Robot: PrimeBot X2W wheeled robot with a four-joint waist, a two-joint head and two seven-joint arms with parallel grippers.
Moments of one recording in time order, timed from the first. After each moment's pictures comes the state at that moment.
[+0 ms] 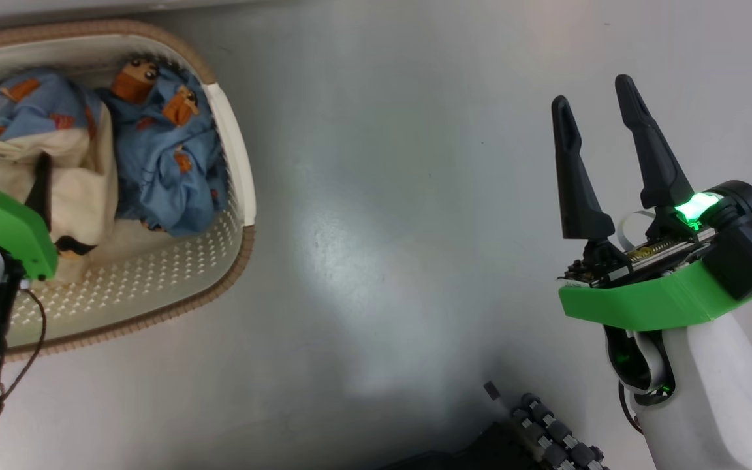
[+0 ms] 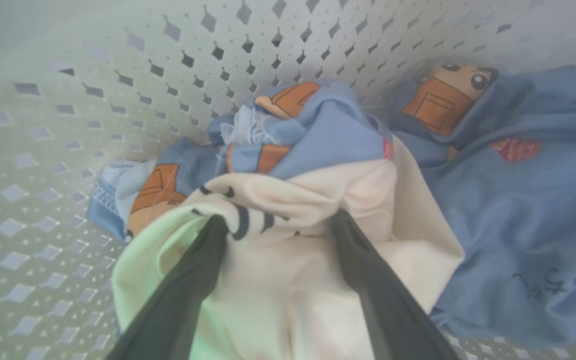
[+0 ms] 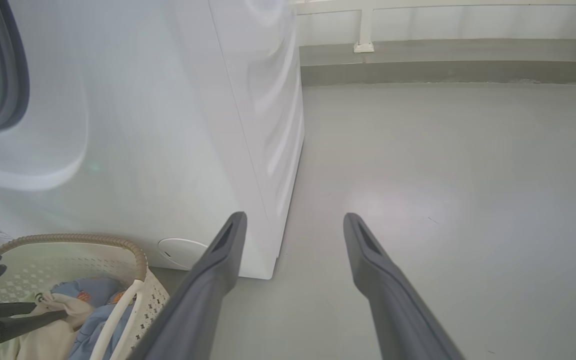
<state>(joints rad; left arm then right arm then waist) -1.05 0.38 -0.32 1.29 -0.37 -0.13 -0.15 -0.40 -0.06 0.16 -0.04 0.26 0.12 -0.25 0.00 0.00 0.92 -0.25</state>
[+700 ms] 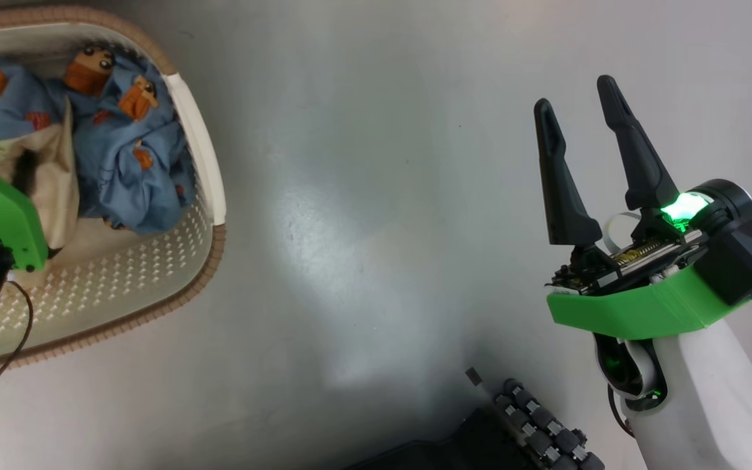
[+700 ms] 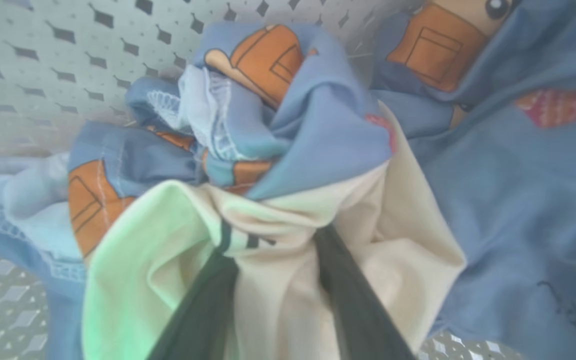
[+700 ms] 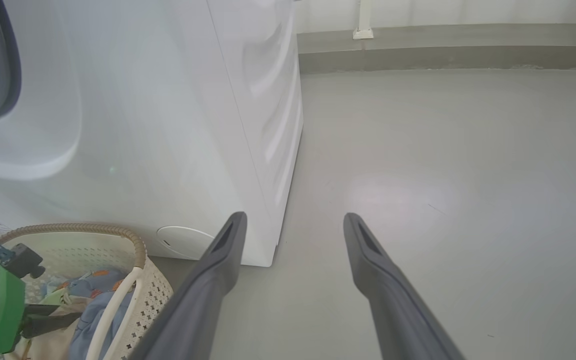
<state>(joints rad) -1.09 0.41 -0.42 1.29 -0.40 -0.13 -0.05 -0.40 -0.05 0.19 -0.07 0.28 0.12 -0.25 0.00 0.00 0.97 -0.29</state>
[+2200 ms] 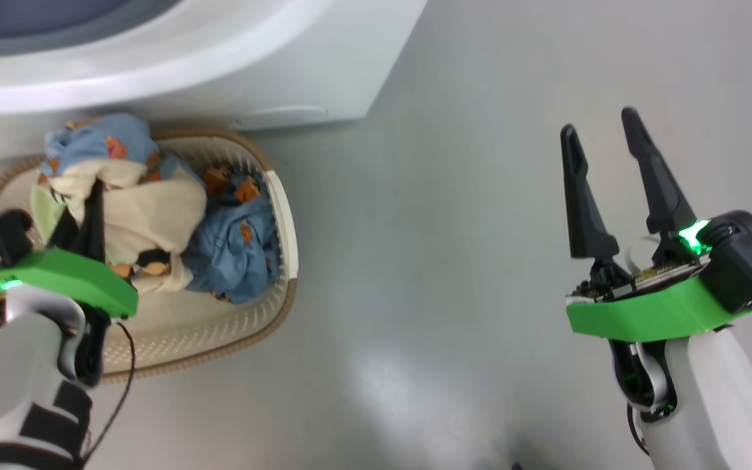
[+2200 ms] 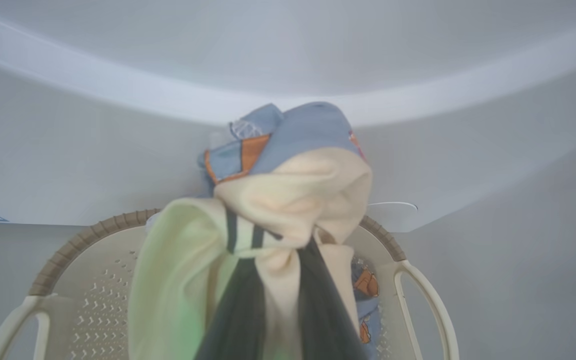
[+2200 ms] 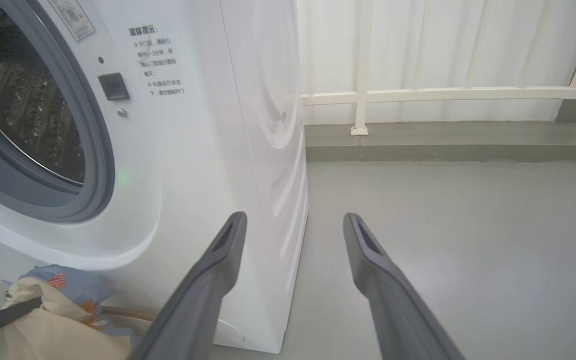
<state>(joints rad) -0.76 0.33 -0.35 0.89 -0.67 -0.13 -0.25 -0.35 -0.05 0.12 -0.01 0.24 0.12 -0.25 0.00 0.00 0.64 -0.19</state>
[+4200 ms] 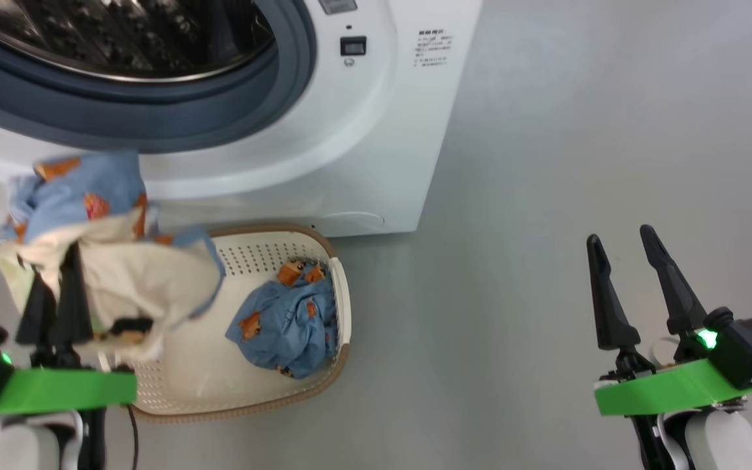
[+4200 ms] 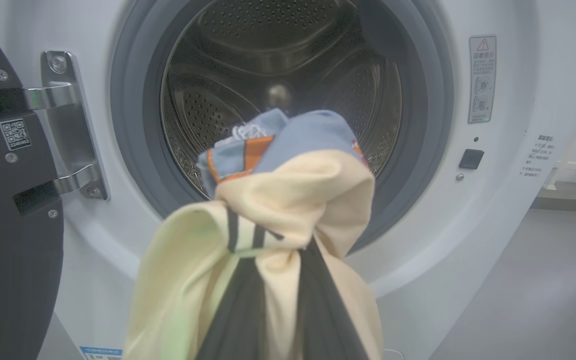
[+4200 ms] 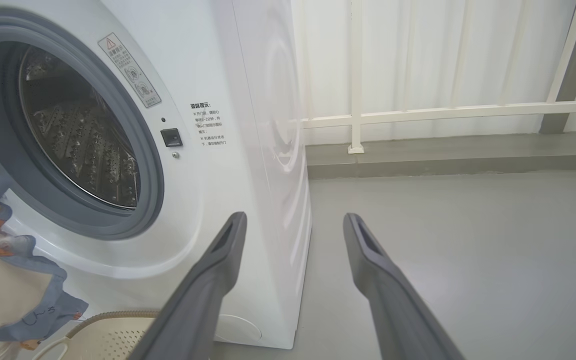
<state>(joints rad) -0.24 0.17 0.05 0.17 -0.32 -0.13 -0.26 -0.10 -0.09 0.06 0.02 0.25 0.12 -0.25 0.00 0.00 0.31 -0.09</state>
